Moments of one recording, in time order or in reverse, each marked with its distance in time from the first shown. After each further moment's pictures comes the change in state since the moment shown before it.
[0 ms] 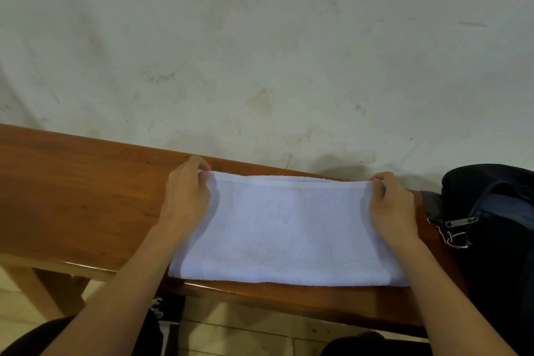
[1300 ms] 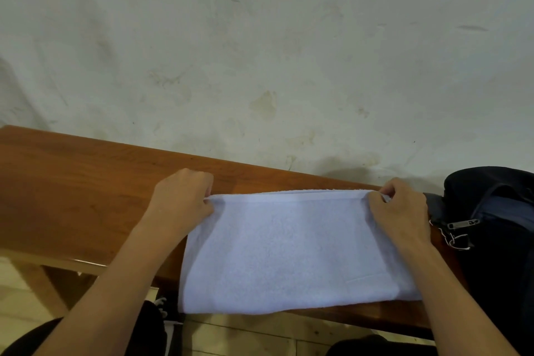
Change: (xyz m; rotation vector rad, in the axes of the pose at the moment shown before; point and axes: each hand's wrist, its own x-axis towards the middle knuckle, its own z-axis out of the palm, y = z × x) left_hand -0.008 0.032 -0.046 0.645 -0.381 0.144; right_hand -0.009 -0.008 -0.017 -0.092 -0.018 0.058
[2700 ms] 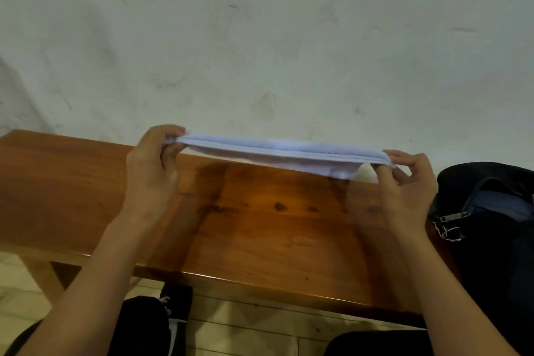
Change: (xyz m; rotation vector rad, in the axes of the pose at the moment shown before) left_hand -0.006 -0.032 -0.017 -0.621 0.775 0.162; right_hand -0.017 -0.037 -0.013 0.839 0.309 -0.181
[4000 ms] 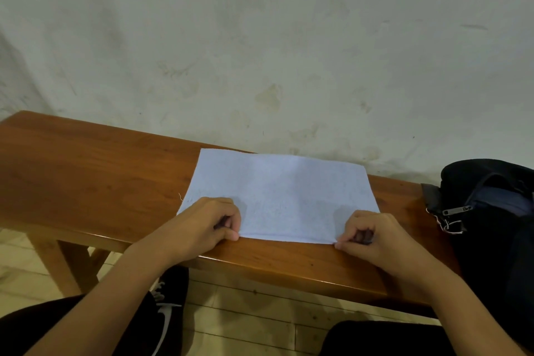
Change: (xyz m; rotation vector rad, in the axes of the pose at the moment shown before) left_hand -0.067 0.009 0.011 -0.051 -1.031 -0.156; right_hand -0.046 -0.002 -0.041 -0.531 -1.065 0.058
